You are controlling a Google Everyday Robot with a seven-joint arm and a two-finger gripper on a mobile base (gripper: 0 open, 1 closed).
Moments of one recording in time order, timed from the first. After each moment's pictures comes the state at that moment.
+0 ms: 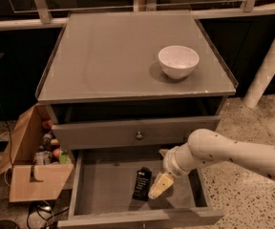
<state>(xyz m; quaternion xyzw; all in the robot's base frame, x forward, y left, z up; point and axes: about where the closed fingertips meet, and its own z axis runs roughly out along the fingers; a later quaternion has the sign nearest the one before) 0.494 -0.088 0.517 -0.55 0.79 0.19 0.22</state>
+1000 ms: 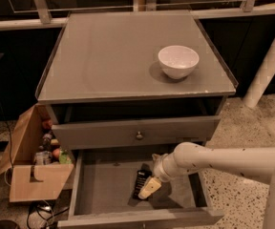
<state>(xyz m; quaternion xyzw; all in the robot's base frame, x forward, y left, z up) 0.523 -0.060 0.438 -0.53 0.80 0.18 0.24</state>
